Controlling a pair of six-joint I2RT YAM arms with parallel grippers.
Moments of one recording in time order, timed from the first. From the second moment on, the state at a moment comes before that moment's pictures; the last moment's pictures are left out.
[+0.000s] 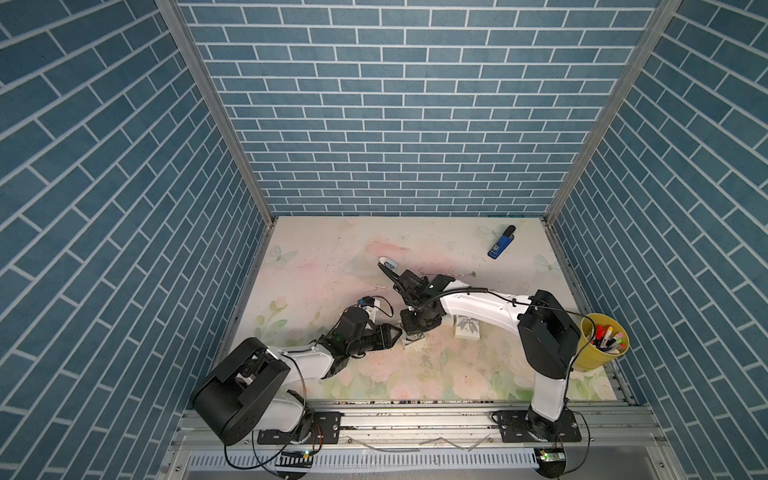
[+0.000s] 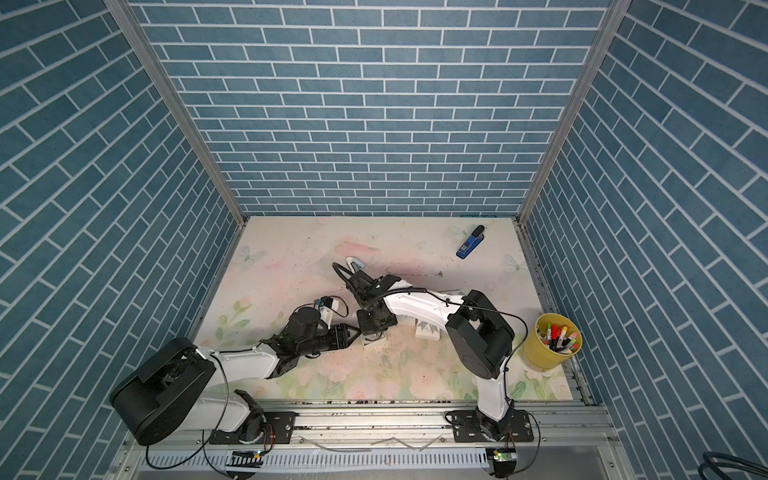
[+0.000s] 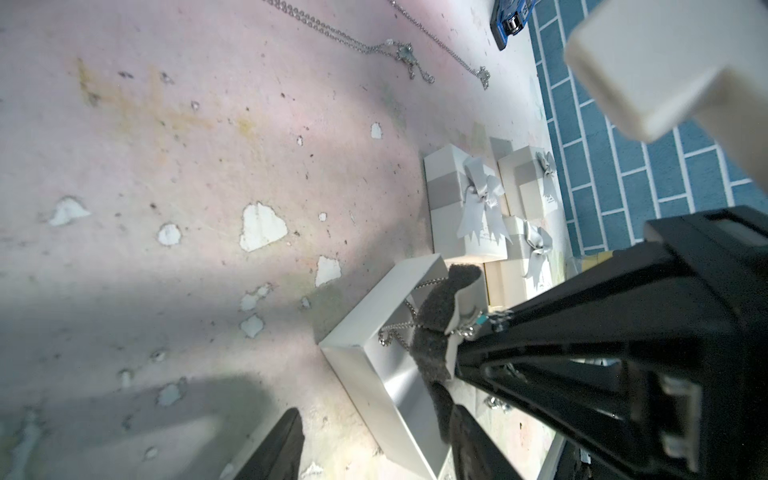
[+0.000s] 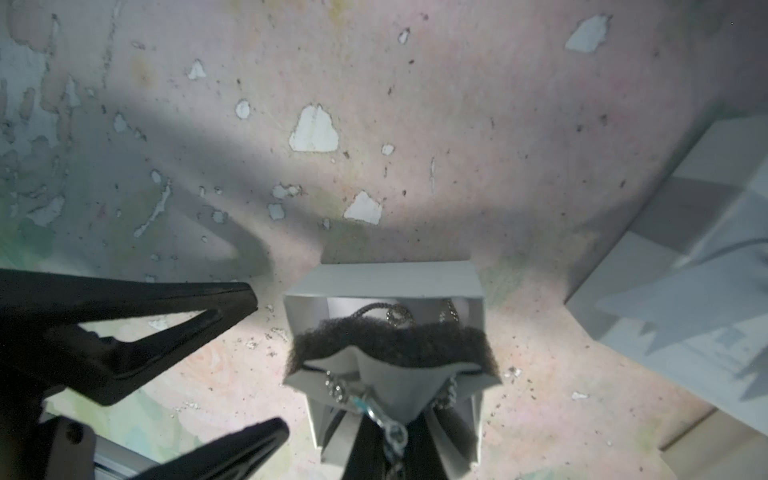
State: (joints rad) left arm -0.64 1.36 0.31 0.45 0.31 -0.79; right arm 0.97 1.89 1.40 -0.85 -0.08 0.58
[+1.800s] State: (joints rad) left arm -0.62 1.32 0.44 0.67 0.59 -0.76; right arm 0.95 1.58 1.43 -0.86 -0.01 0.58
